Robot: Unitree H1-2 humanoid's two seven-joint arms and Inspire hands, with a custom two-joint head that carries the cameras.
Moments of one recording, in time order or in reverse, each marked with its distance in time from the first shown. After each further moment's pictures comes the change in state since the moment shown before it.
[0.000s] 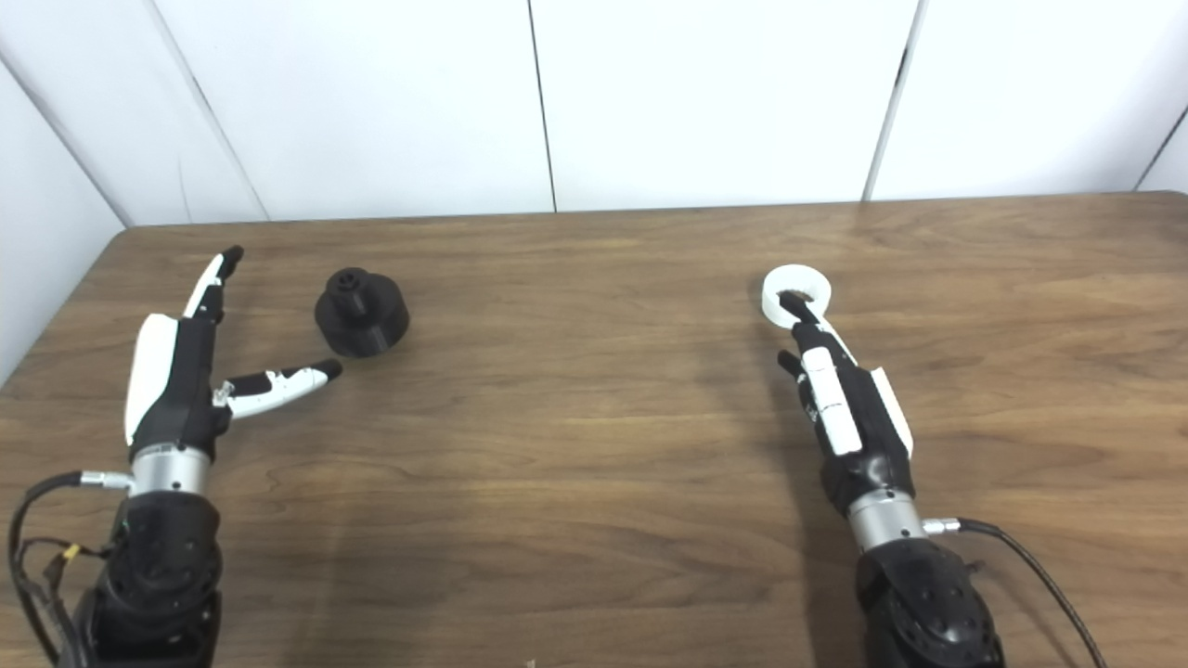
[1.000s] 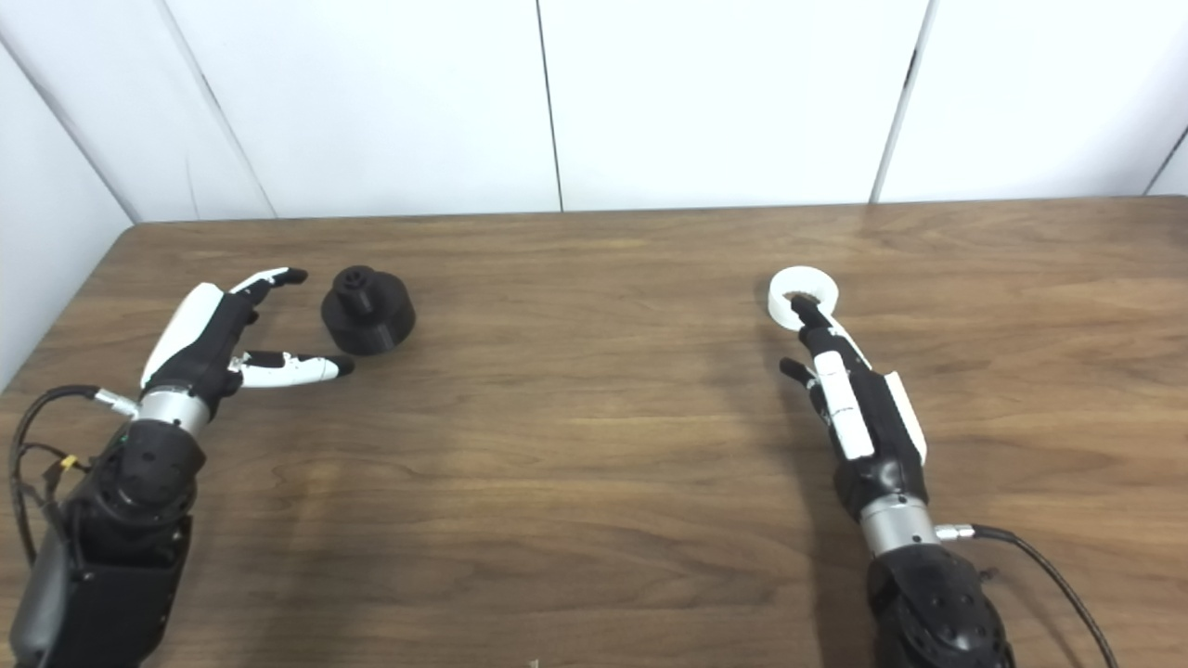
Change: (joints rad) left arm -0.126 0.126 -0.010 0.193 0.083 0.031 -0.303; right arm 0.002 -0.004 -0.004 -0.001 -0.021 0.000 -0.008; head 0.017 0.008
